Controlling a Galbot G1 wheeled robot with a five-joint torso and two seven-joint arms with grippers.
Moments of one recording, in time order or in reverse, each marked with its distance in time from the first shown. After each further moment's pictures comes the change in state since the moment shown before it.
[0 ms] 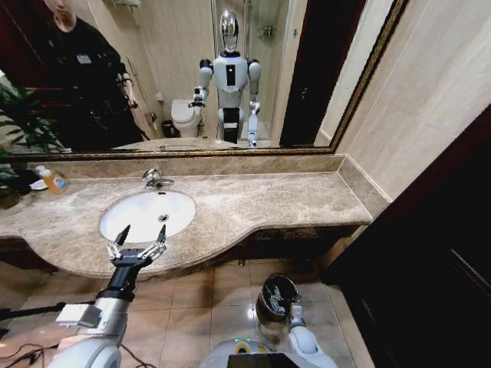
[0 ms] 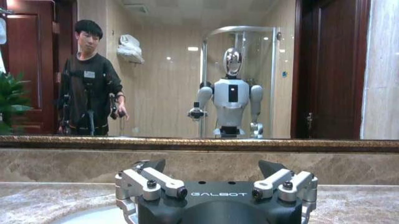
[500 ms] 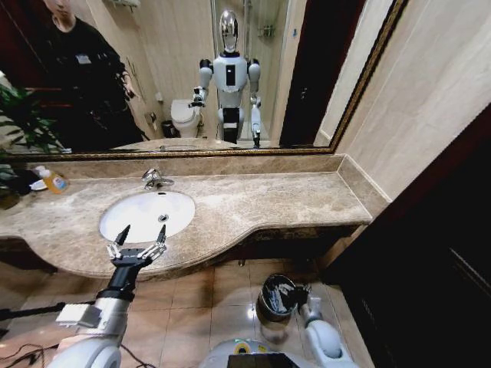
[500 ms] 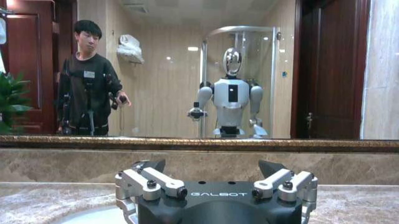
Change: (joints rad) left arm 0.000 0.000 0.000 0.000 0.000 0.000 0.000; right arm -0.172 -0.013 0.156 0.530 0.087 -0.150 -0.091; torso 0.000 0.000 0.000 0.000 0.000
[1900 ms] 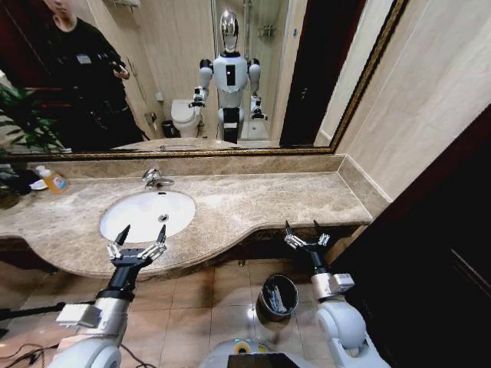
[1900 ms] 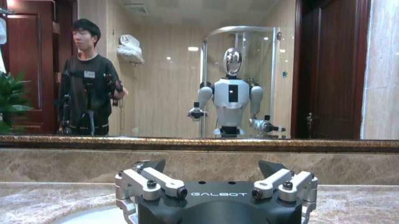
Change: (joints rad) left arm 0.000 0.000 0.000 0.000 0.000 0.000 0.000; right arm -0.016 0.003 -0.026 0.353 -0.120 0.207 0.035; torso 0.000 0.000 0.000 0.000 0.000
